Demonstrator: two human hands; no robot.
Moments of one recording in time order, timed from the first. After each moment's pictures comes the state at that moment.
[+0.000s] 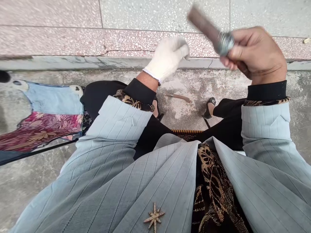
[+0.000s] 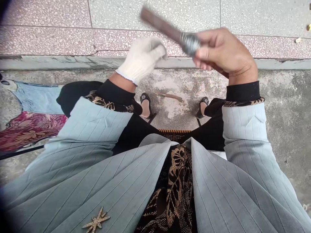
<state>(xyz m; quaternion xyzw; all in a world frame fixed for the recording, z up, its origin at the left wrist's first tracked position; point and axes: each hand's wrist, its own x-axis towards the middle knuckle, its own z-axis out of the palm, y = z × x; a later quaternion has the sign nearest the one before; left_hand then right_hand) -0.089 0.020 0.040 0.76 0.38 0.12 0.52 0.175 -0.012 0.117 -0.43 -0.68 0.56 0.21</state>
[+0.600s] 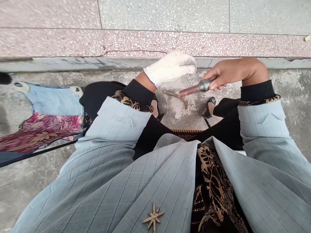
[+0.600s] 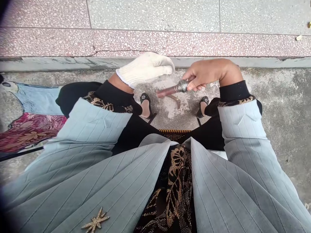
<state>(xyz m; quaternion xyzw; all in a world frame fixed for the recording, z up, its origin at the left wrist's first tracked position) -0.086 0.008 0.046 0.81 0.36 0.13 0.45 0.161 0.000 0.097 -0.39 -0.71 0.56 -0.17</state>
